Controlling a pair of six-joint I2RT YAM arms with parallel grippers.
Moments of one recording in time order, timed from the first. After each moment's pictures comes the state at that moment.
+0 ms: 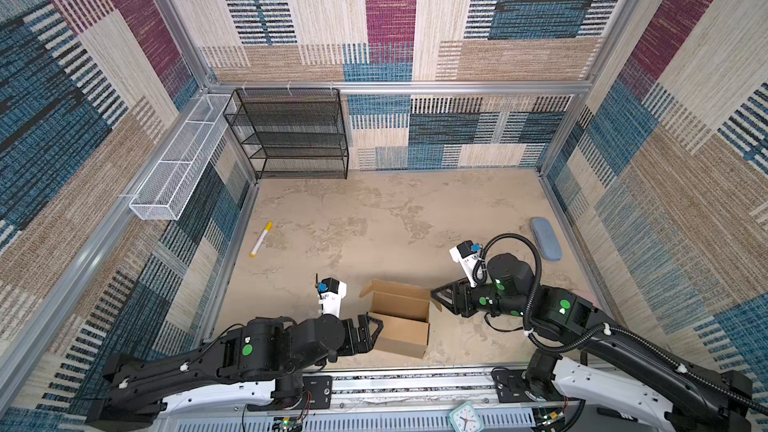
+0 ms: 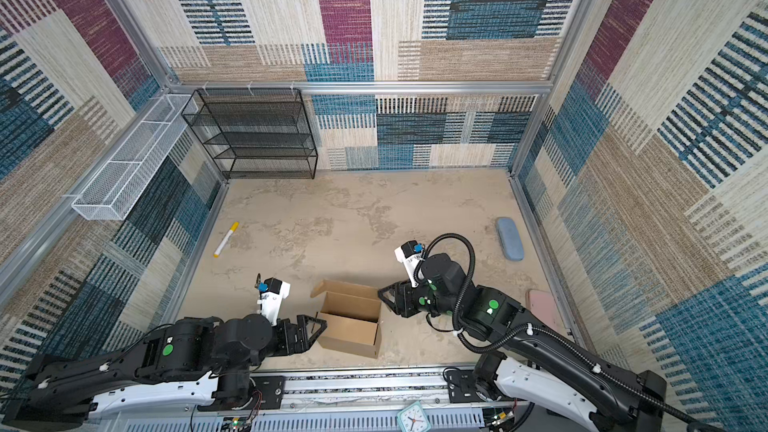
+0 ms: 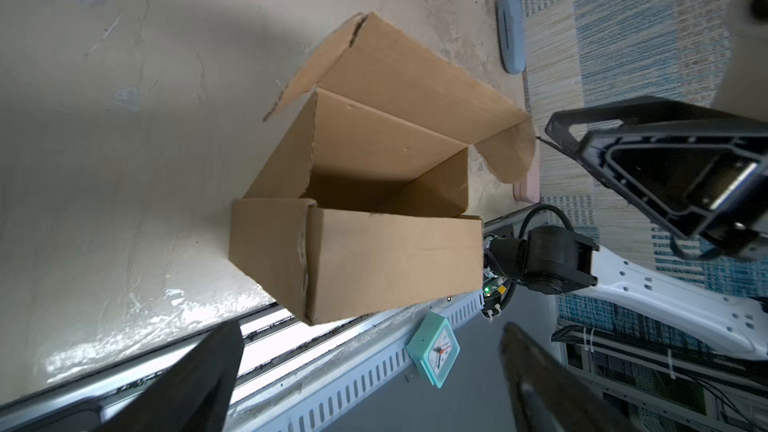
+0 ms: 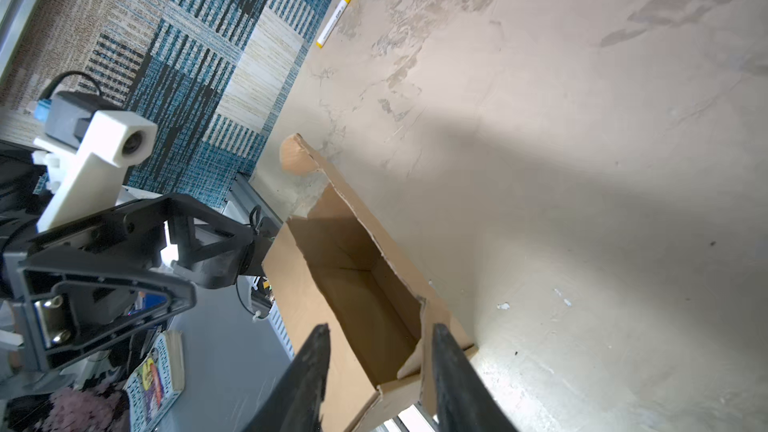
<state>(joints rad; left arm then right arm) -1.43 0.61 0.77 -0.91 -0.38 -1.30 0.89 0.81 0.78 -0.53 -0.20 0.64</state>
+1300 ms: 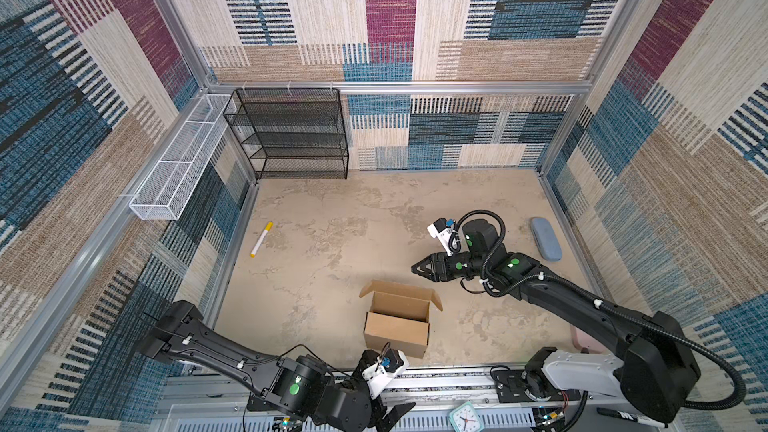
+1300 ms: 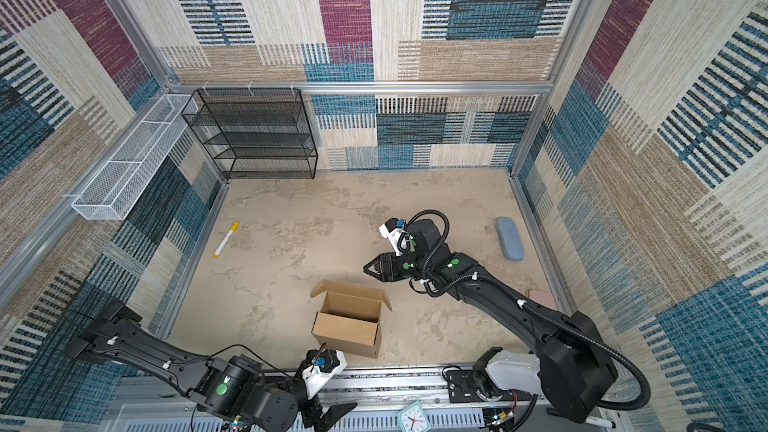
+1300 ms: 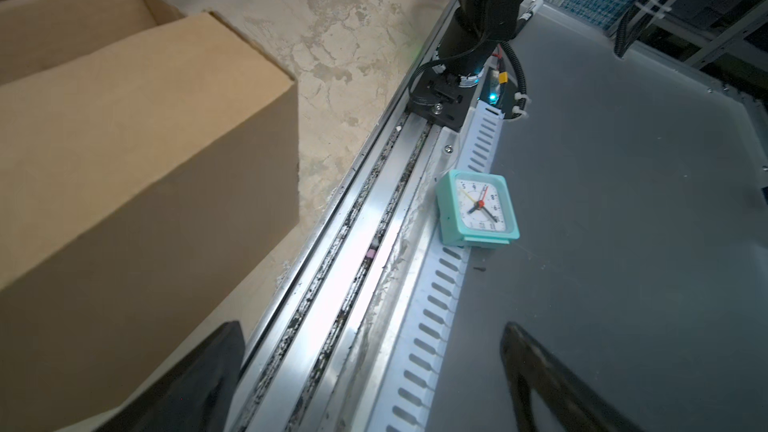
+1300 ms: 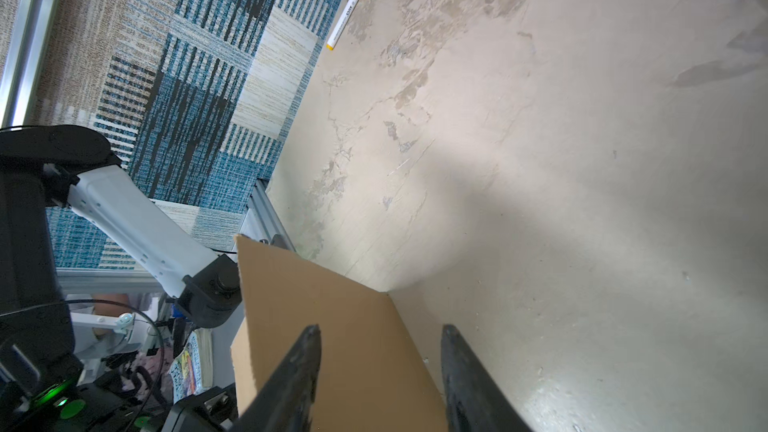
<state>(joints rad) -1.92 0.78 0.44 -0.36 -0.56 -0.64 0.61 1.27 0.82 -0.20 -0.62 0.54</state>
